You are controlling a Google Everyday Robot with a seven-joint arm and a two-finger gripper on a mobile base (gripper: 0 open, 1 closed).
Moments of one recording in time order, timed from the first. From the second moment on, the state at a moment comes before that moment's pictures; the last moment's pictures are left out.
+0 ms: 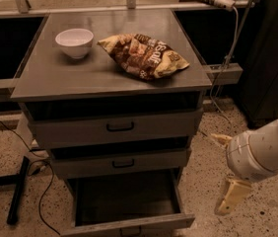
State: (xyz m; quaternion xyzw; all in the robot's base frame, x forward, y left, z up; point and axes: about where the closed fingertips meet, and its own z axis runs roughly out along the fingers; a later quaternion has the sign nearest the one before) arm 0.398 -0.196 0.747 -0.65 0.73 0.07 0.21
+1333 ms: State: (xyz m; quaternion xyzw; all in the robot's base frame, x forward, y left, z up) arm 0.403 -0.190 0.637 -0.62 0.75 0.13 0.19
